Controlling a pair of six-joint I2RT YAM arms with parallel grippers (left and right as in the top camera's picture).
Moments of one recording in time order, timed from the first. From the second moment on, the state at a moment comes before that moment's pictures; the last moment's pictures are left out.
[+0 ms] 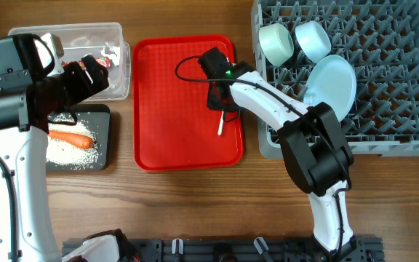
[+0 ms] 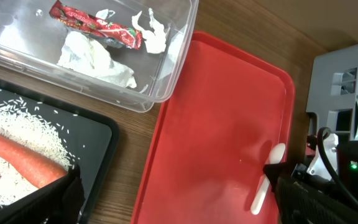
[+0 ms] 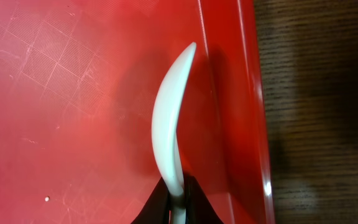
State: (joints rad) left arm 0.20 1.37 1.44 -1.02 0.23 -0.29; right arm 0.58 2.20 1.63 -0.78 0.11 0.68
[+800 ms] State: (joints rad) left arm 0.20 1.37 1.44 -1.02 0.23 -0.29; right arm 0.31 1.71 1.74 -1.08 0.20 -0.02
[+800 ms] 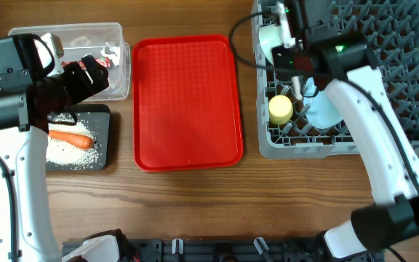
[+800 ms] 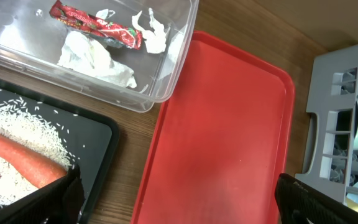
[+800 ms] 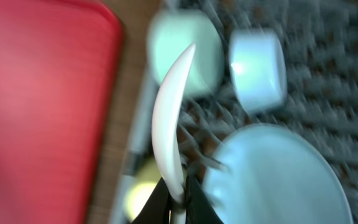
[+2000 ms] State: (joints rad) left arm 0.20 1.37 1.44 -1.02 0.23 -0.29; right arm 0.17 1.17 1.81 -1.20 -0.13 0.00
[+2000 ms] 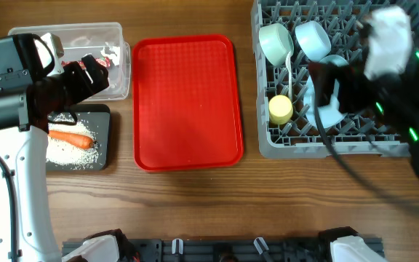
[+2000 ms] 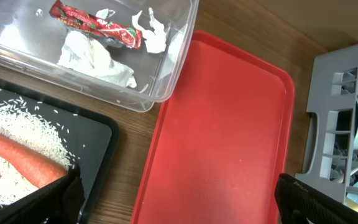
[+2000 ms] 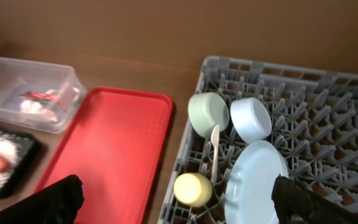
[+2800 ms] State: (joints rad) left arm 0.20 1.37 1.44 -1.02 0.23 -0.29; right arm 0.03 0.38 0.61 -0.33 0.07 0.00
